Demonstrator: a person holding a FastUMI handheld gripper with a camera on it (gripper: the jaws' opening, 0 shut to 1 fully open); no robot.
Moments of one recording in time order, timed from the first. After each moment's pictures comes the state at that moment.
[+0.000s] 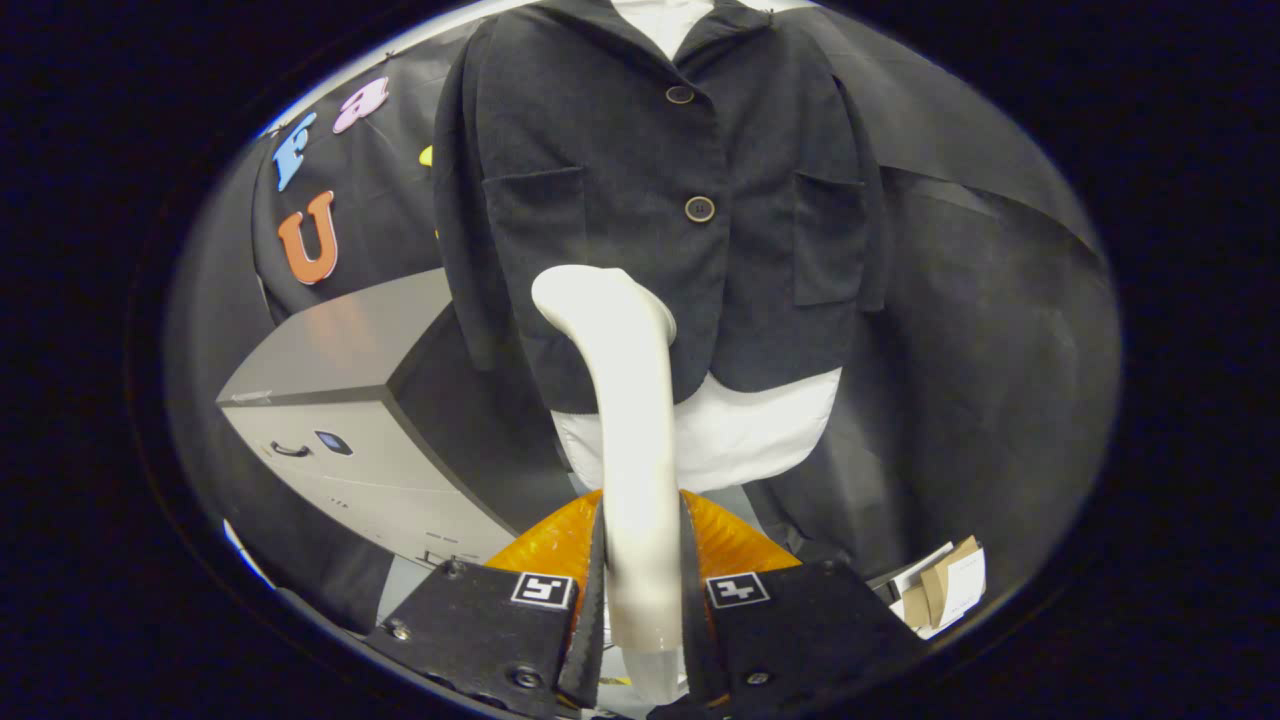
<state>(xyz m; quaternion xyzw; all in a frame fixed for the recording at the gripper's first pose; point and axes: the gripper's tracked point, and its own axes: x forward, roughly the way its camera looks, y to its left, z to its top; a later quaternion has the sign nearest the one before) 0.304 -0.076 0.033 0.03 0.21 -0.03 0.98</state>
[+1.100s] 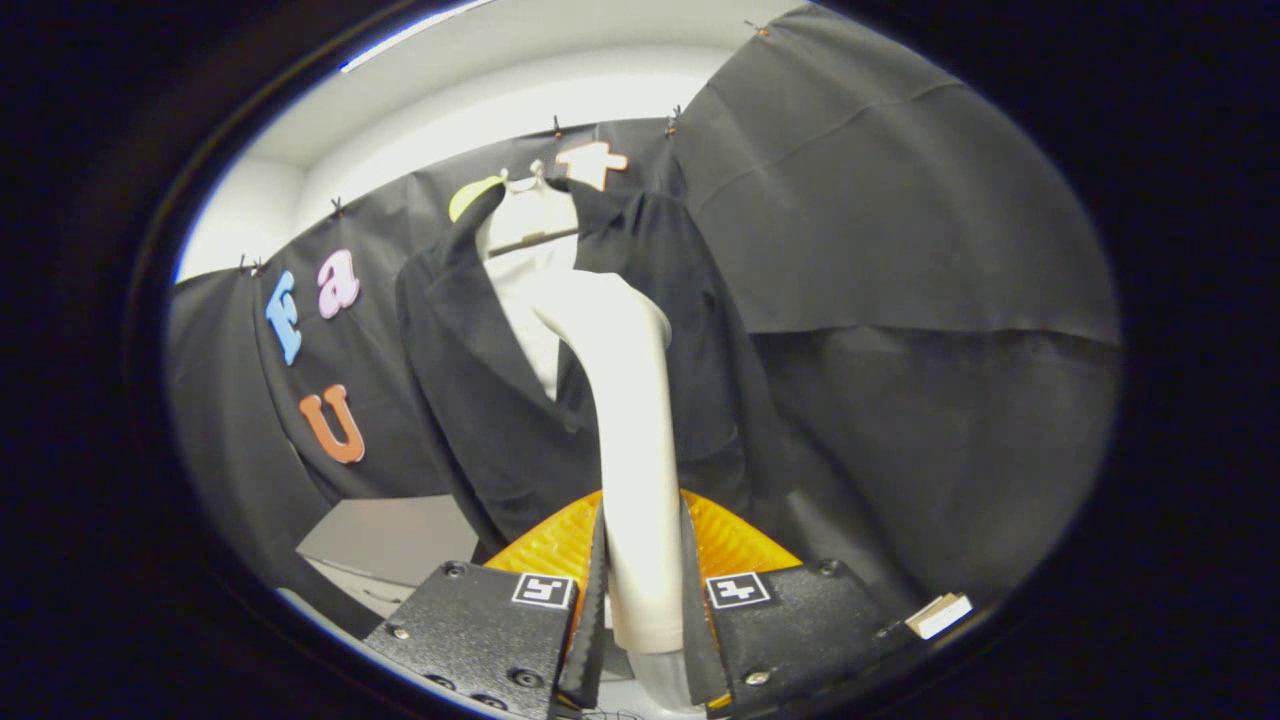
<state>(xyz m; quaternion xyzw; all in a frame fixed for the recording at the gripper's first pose) 0.228 -0.191 0.292 0.12 -0.01 -0.01 0.99</state>
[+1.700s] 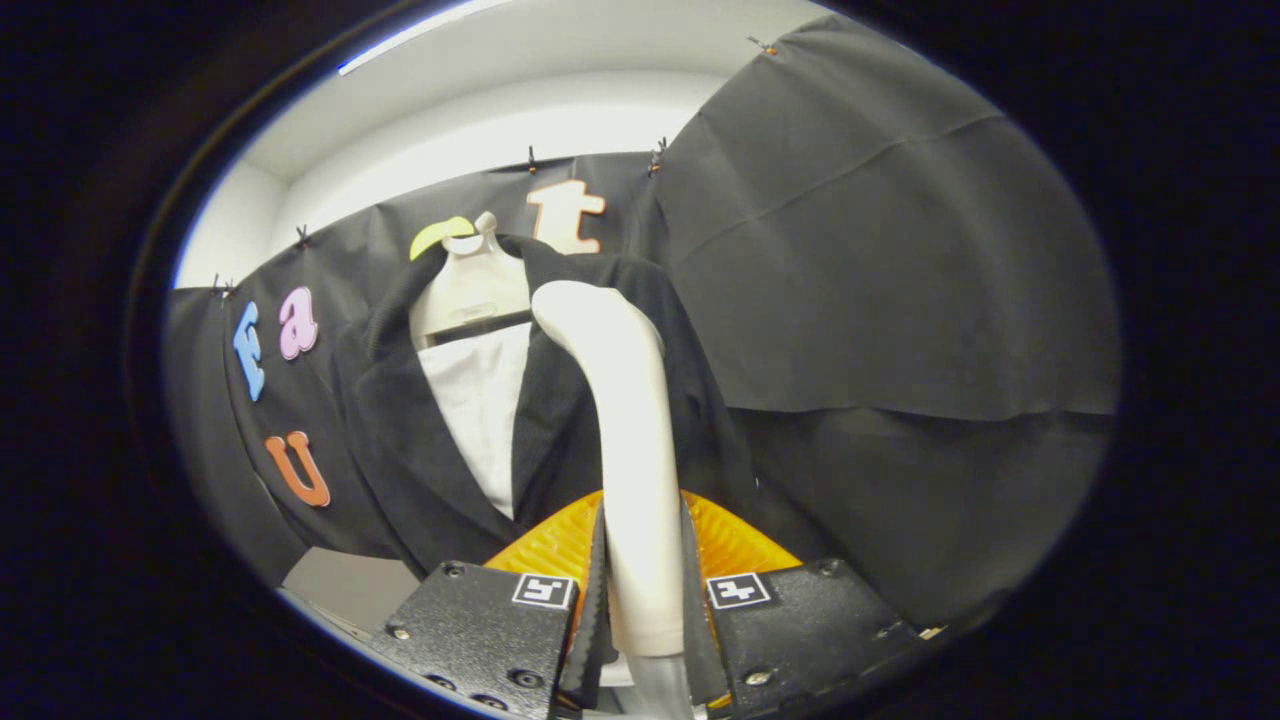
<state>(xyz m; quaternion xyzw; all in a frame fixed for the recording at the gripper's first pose) 0.293 -0.216 0.371 0.11 -0.06 -0.06 0.99</state>
